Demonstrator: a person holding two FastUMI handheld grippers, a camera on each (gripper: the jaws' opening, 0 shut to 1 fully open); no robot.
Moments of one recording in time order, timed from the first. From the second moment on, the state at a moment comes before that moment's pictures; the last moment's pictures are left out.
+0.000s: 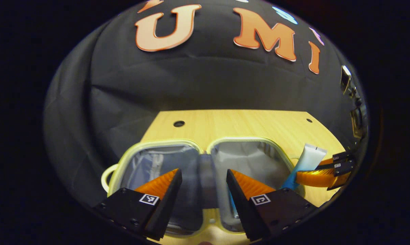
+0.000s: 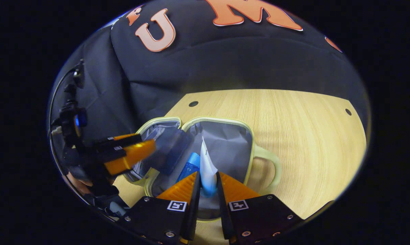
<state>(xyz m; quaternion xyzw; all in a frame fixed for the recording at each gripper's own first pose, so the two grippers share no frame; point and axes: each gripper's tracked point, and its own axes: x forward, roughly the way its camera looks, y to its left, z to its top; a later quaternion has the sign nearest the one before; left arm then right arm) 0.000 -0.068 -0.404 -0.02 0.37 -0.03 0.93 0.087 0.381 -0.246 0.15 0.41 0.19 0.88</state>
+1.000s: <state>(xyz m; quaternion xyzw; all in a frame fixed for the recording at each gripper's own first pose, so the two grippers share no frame) -0.059 0.157 -0.421 -0.08 0.37 0.17 0.91 0.105 0.384 -0.287 0.18 0.50 0.09 0.85</state>
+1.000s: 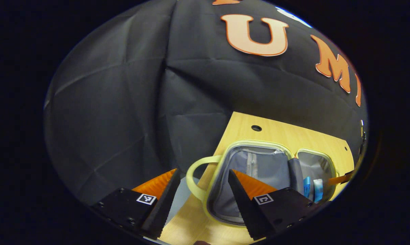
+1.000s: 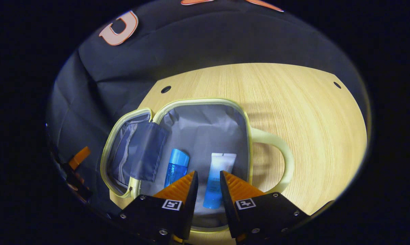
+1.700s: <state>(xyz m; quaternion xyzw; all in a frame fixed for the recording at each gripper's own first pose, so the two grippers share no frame) -0.050 0.195 -0.519 -0.22 0.44 0.20 0.85 0.112 0.295 -0.181 0.17 0.36 0.02 0.92</state>
